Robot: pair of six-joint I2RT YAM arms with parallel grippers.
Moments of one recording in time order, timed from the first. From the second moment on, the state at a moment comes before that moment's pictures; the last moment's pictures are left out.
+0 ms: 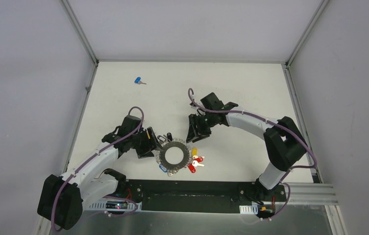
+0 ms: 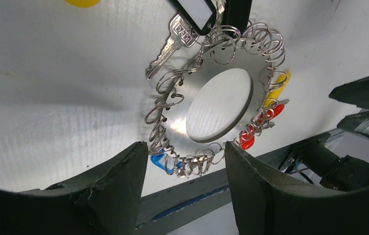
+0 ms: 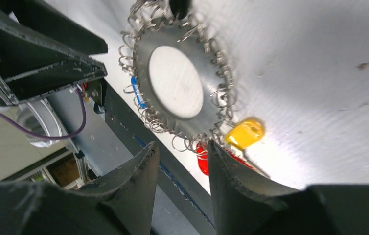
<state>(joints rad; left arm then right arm) -0.40 0.95 0.49 -0.48 0.31 -0.87 0.71 1.69 1.10 -0.51 -0.61 0.46</state>
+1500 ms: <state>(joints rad) -0.67 1.27 0.70 -0.36 0.27 -0.89 0.70 1.89 1.10 -0.47 -0.66 0.45</state>
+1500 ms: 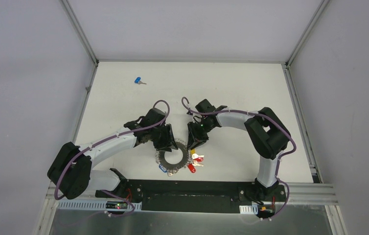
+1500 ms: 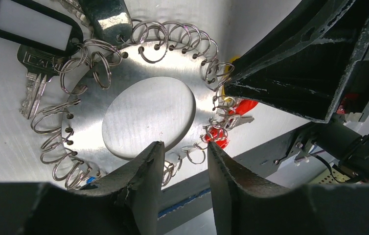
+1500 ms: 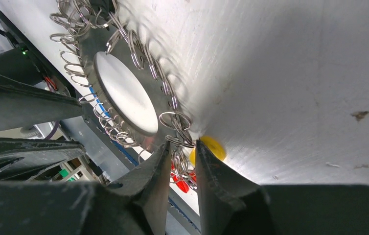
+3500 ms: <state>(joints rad) -0.67 0.87 0.69 -0.39 0.16 -0.81 0.69 1.56 1.19 -0.53 -0.75 0.16</state>
